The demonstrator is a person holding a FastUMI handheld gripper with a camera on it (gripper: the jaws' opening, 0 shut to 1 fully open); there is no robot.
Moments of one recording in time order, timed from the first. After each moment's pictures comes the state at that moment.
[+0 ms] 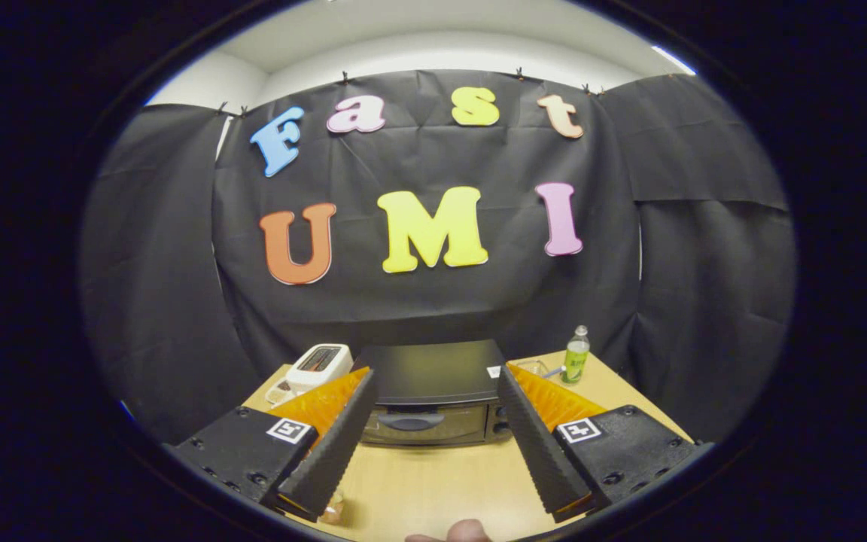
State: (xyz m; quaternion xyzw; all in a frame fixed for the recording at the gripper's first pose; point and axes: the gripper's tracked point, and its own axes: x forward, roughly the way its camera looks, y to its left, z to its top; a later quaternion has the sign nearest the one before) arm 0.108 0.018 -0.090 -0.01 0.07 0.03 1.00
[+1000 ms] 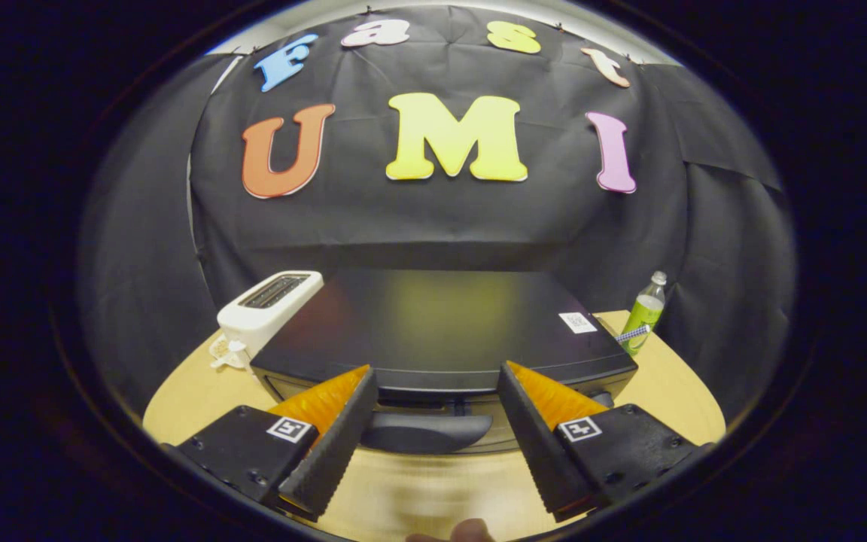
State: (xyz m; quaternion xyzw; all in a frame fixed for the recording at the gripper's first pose) arm 0.273 0.040 -0.246 -0.07 0.15 0.02 0.99
